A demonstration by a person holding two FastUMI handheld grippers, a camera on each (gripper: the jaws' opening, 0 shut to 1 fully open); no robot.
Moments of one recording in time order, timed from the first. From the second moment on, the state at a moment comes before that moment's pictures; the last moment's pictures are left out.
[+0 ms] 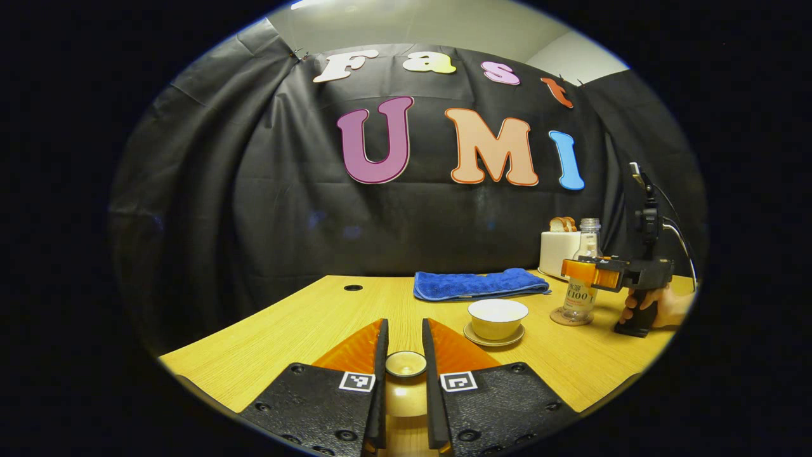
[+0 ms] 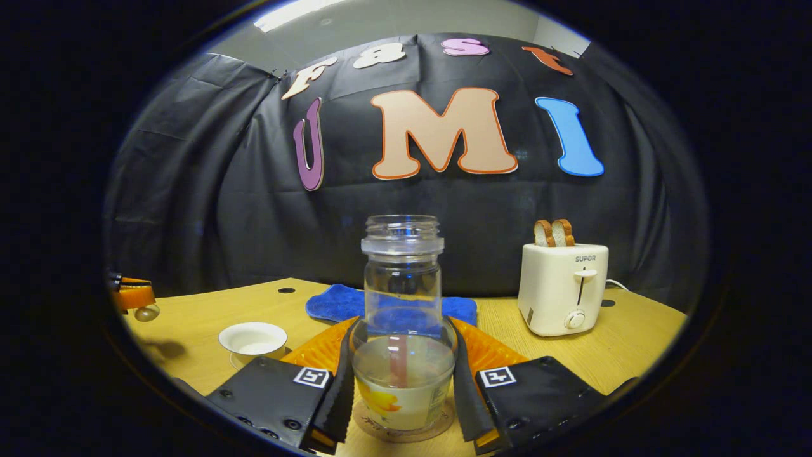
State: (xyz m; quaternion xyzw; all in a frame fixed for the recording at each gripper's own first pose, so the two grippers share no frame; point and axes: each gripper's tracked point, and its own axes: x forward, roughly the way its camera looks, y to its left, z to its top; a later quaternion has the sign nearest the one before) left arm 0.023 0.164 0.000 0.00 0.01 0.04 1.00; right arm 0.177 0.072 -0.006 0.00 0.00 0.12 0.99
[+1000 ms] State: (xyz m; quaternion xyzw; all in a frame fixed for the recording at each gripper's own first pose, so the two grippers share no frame) left arm 0.023 0.166 0.000 0.00 0.01 0.06 1.00; right arm 0.159 0.062 -0.009 0.00 0.01 0.11 0.99
